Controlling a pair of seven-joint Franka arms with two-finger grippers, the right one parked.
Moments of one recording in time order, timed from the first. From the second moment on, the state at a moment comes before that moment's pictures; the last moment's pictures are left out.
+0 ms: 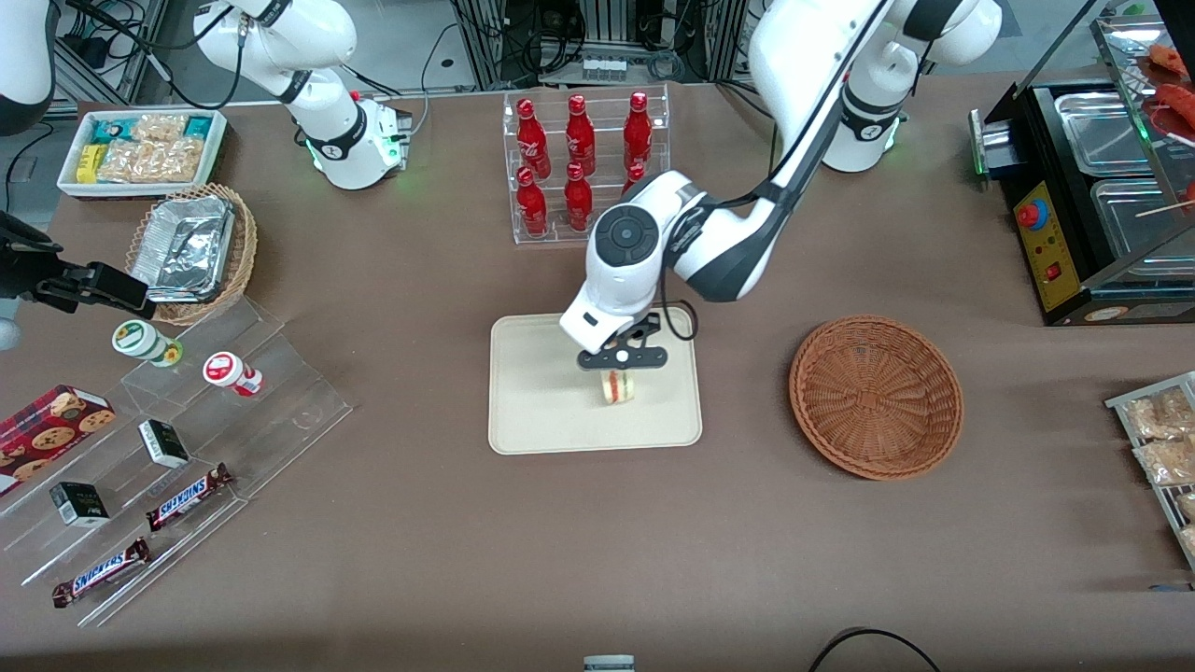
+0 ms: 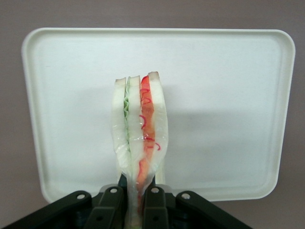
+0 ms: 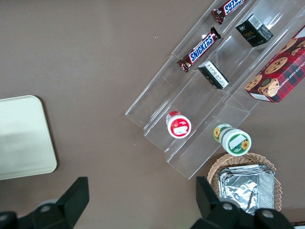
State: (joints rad) arm -0.73 0.62 -0.07 -1.53 -0.03 2.17 -0.80
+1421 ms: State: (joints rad) arm -0.75 0.73 -0.07 -1.50 -0.02 2.31 -0.78
